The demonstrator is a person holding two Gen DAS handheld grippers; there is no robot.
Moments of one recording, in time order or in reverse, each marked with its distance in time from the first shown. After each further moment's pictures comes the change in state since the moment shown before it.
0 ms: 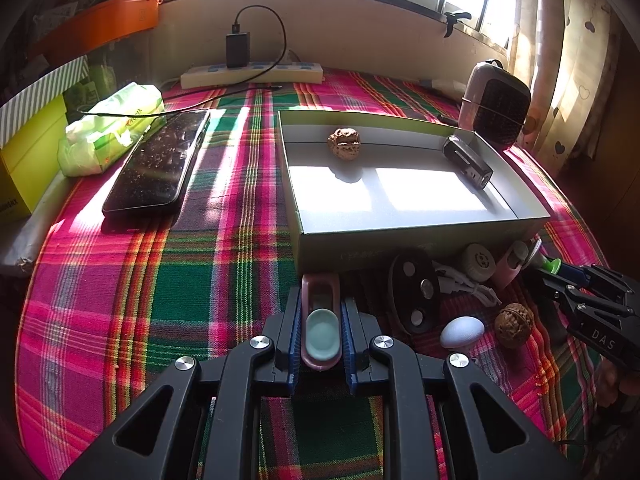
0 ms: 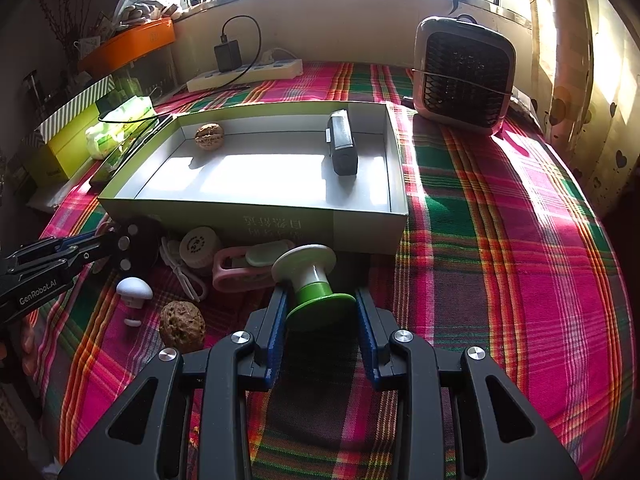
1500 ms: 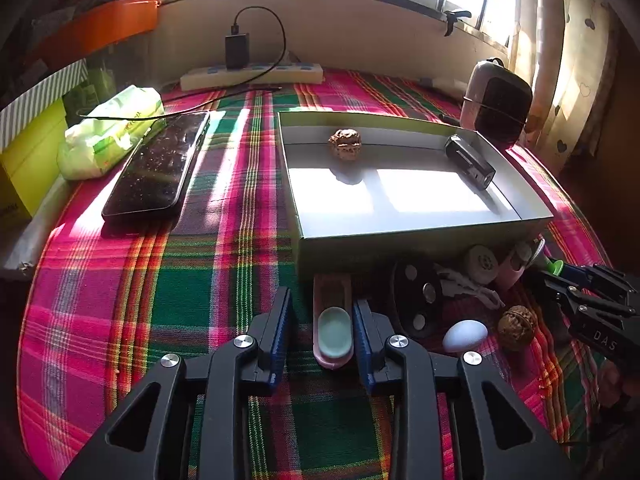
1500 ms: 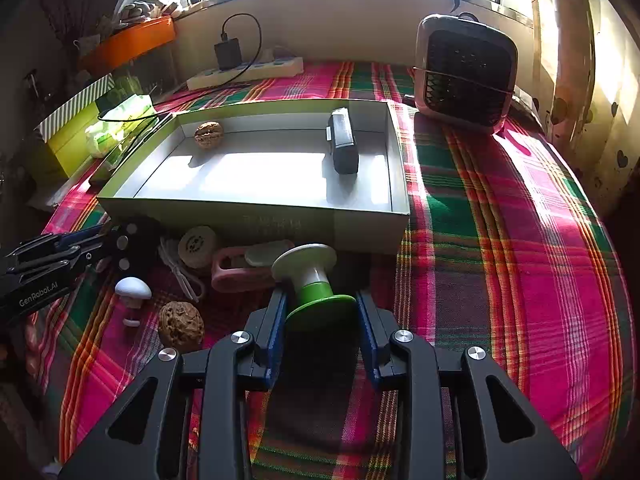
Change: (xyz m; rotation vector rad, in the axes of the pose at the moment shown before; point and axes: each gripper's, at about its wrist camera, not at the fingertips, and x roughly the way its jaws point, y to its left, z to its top) left arm 0.002 -0.001 0.000 0.001 -0.001 0.007; right arm 0.003 0.000 0.000 -0.002 0.009 0.000
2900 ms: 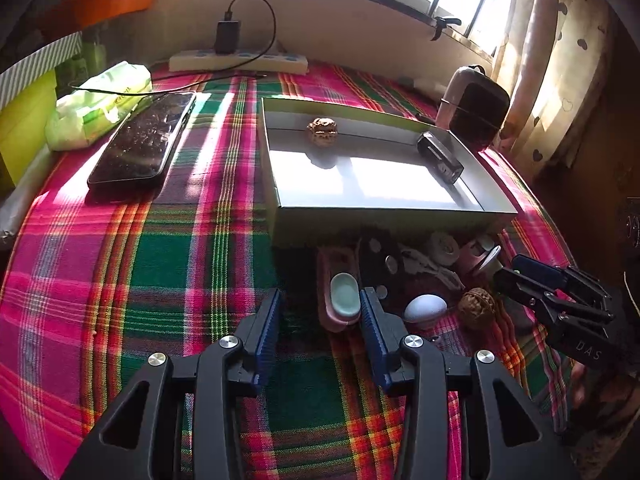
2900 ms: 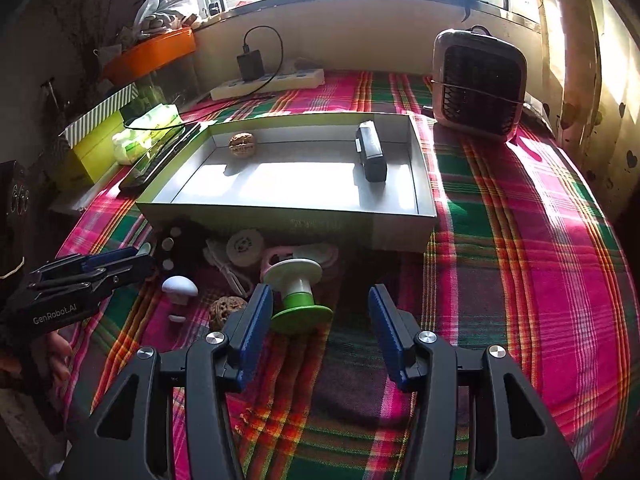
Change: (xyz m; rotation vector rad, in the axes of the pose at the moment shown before) left arm -0.012 -0.001 -0.013 -0.058 0.029 -0.113; right arm -0.015 0.014 -0.004 0.002 -0.025 0.061
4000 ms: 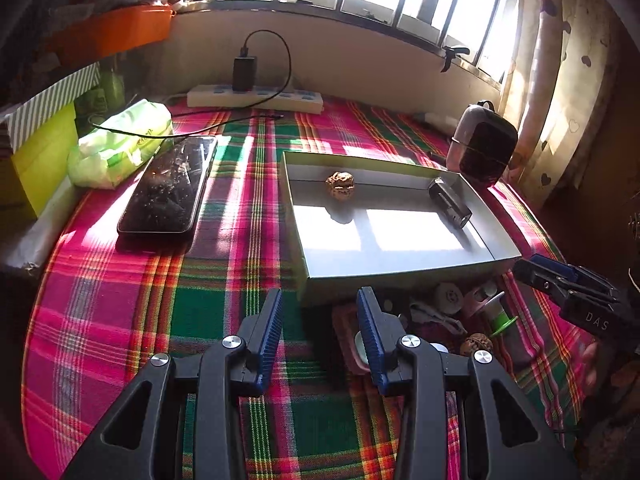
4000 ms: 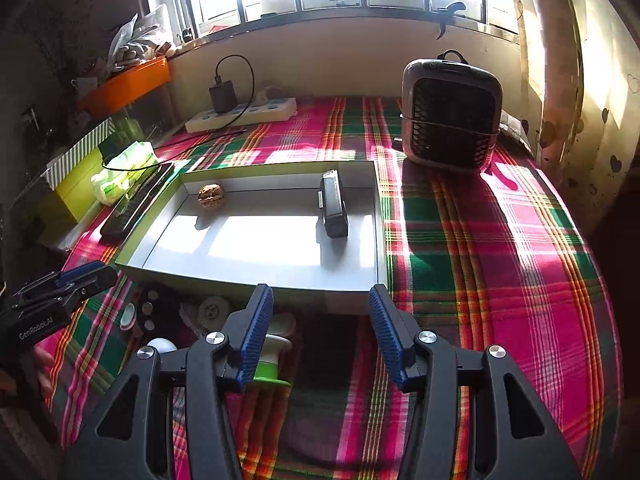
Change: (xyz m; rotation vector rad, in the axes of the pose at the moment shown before) left arm -0.020 0.007 0.023 -0.011 -0.092 0.039; right arm -0.011 -0.018 0.033 0.050 -0.048 -0.041
